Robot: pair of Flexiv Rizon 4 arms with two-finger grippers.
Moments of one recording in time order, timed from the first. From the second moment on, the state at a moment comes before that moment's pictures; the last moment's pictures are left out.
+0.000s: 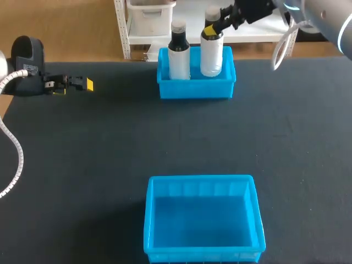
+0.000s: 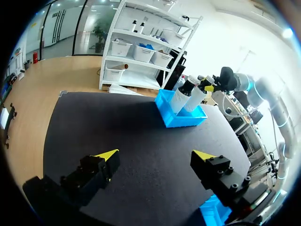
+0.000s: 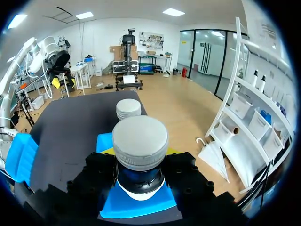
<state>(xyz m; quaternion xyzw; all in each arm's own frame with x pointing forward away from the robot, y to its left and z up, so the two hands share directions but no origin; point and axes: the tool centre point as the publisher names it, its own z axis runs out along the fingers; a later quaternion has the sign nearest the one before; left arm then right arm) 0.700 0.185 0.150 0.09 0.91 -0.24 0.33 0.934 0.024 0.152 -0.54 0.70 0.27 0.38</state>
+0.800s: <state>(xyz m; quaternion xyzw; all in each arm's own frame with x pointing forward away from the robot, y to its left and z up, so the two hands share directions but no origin) 0.700 0.185 0.150 0.09 0.91 -0.24 0.33 0.935 0.024 0.128 -0.53 0.71 0.28 0.37</state>
